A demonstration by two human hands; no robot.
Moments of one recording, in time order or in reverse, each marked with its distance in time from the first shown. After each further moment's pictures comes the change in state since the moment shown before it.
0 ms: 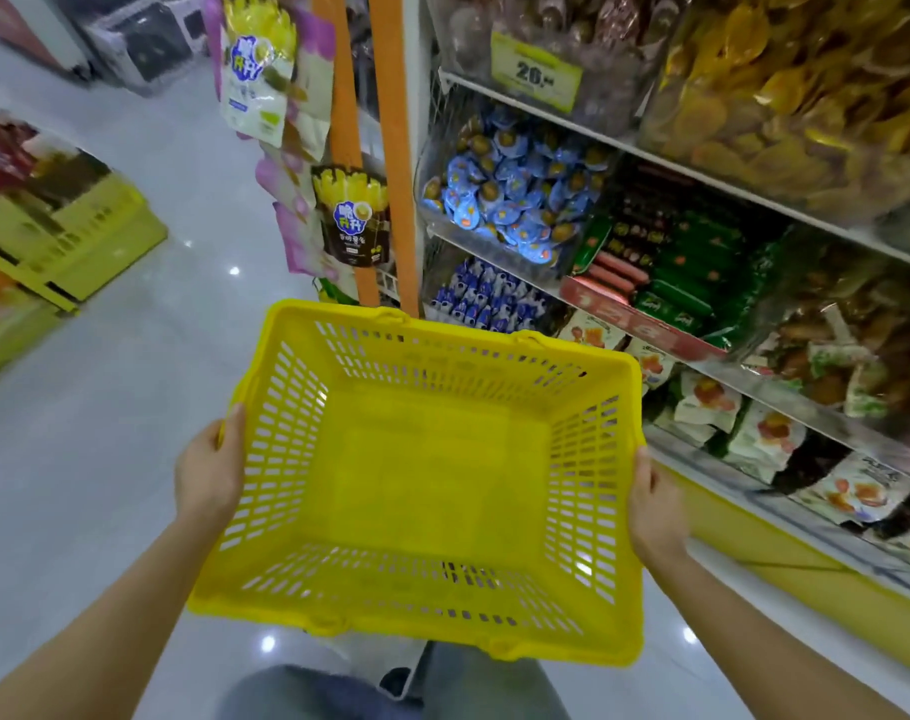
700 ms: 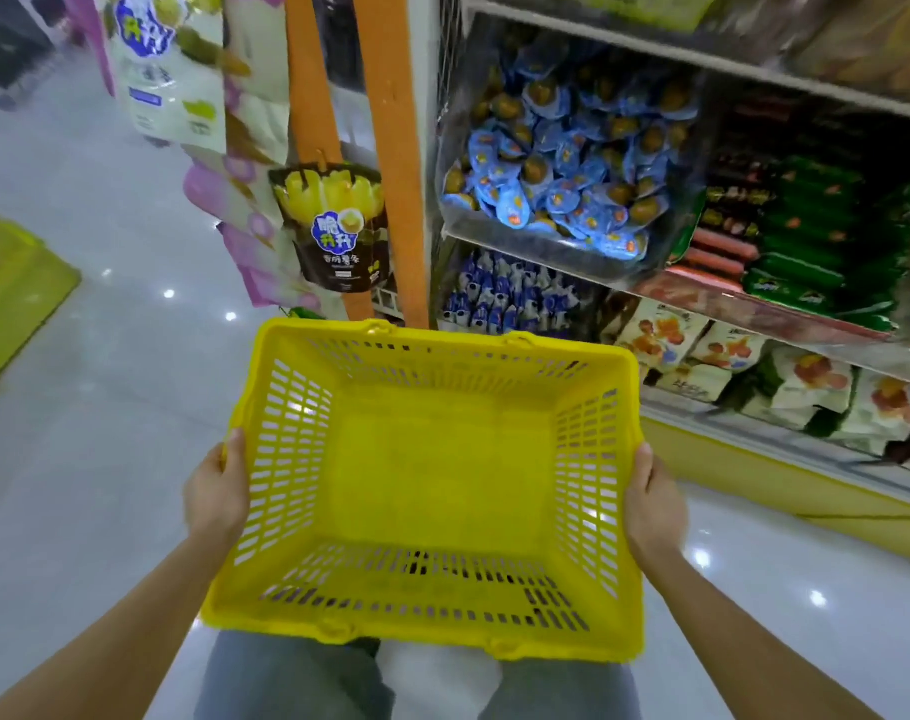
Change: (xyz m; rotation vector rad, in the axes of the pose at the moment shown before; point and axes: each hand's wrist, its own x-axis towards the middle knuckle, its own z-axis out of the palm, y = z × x) left_hand 0.208 -0.062 0.072 0.071 -0.149 0.024; right_hand 0.029 -0.045 0.172 -0.009 0.162 0.110
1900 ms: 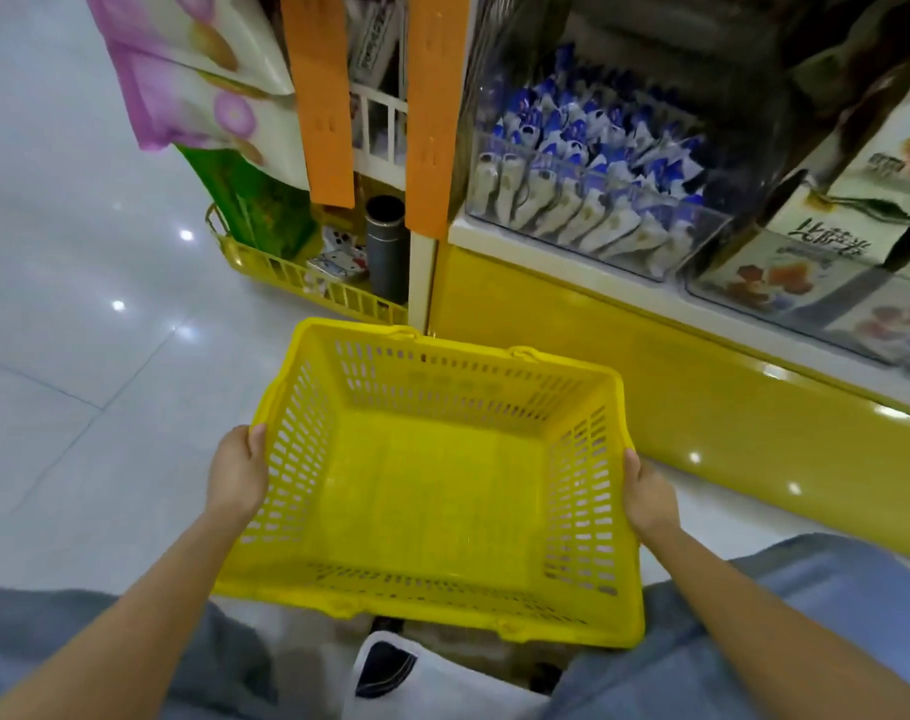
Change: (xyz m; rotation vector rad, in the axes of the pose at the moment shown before) left_hand 0.129 -0.234 0.296 0.039 -0.078 0.225; right_hand 0.130 0.210 0.299 -0.194 -0.122 -0.056
